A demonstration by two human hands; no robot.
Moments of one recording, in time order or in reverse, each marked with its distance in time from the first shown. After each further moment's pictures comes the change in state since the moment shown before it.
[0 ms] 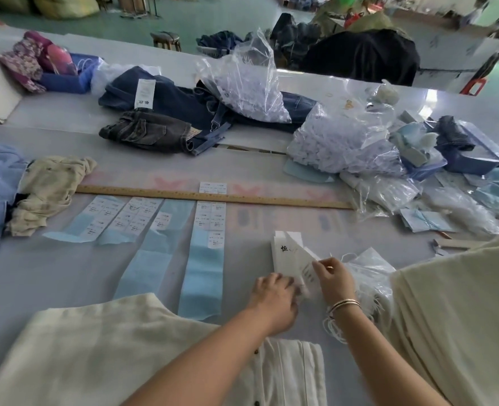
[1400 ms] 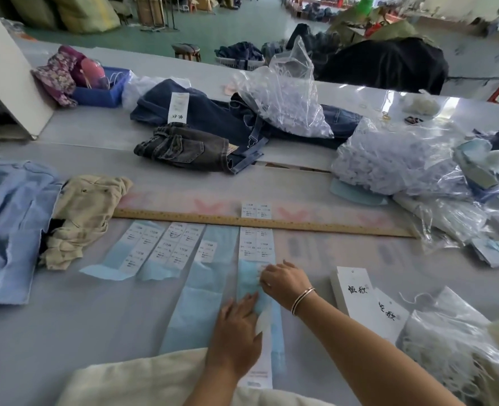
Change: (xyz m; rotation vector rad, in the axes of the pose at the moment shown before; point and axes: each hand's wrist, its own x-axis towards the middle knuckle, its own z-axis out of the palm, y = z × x) left_hand -0.045 -0.187 0.015 -0.075 0.232 -0.174; right_hand 0.026 -0.104 0.198 -0.884 -0.400 -0.906
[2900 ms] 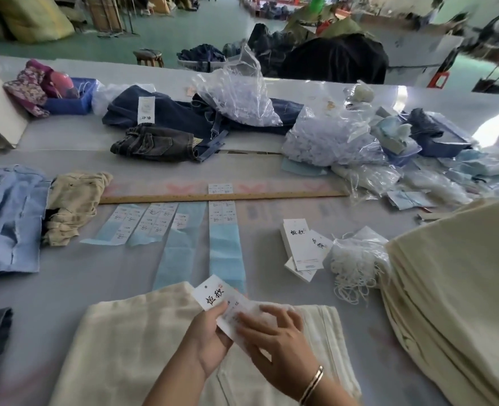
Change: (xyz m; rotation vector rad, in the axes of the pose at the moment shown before) left_hand -0.134 0.098 -0.086 -2.003 -0.181 -0.893; right_hand -0.285 -0.113 -0.045 0.231 0.497 -0.020
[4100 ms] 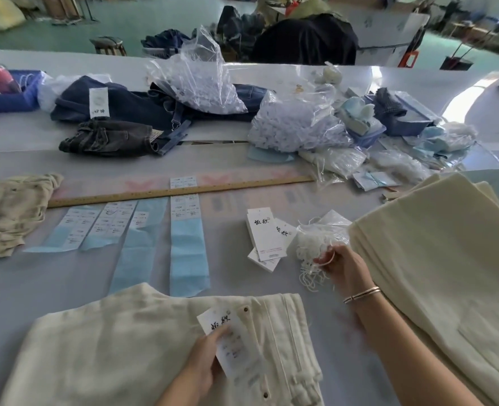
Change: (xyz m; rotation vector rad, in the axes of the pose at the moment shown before) left_hand 0.027 -0.084 0.003 0.400 0.157 -0.058; right_hand 0.004 0.196 -0.067 1.488 0.477 1.153
